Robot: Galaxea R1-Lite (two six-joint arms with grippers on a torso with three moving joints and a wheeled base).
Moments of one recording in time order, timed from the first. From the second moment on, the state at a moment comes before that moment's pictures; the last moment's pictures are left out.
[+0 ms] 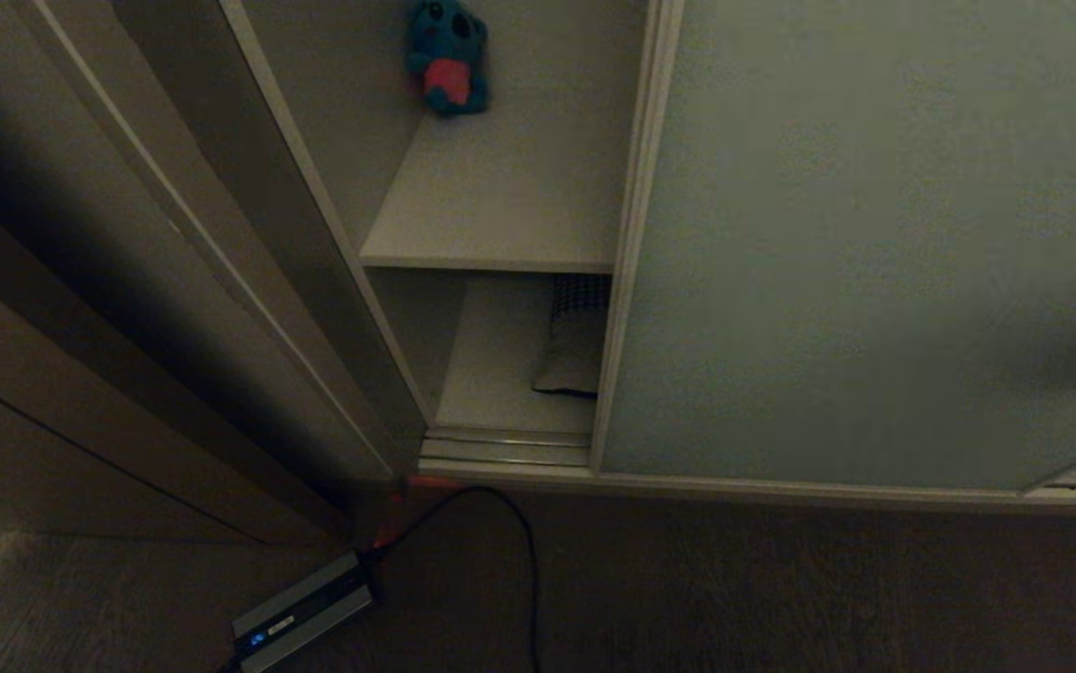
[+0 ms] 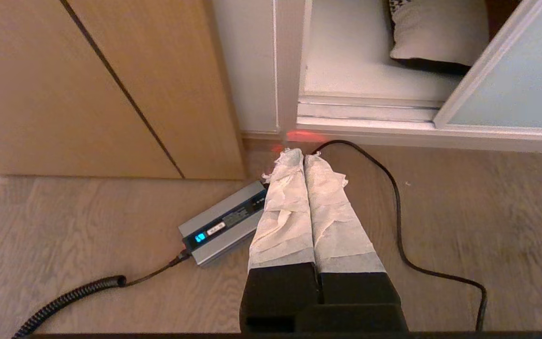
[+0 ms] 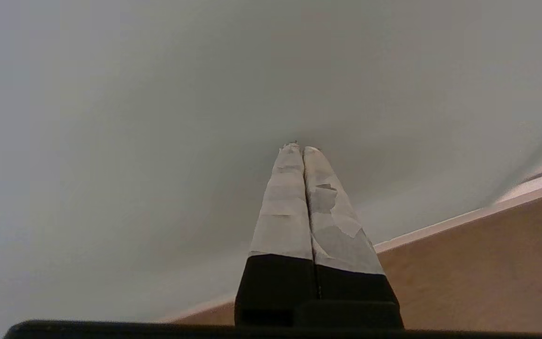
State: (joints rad) left arm 0.00 0.00 0.00 -0.01 0.00 -0.01; right arm -0.88 2.04 -1.37 -0.59 0.75 0.46
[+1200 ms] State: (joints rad) left arm 0.00 0.00 0.00 -0.01 0.00 -0.01; right arm -0.24 1.27 -0.84 -0.70 0.75 0.43
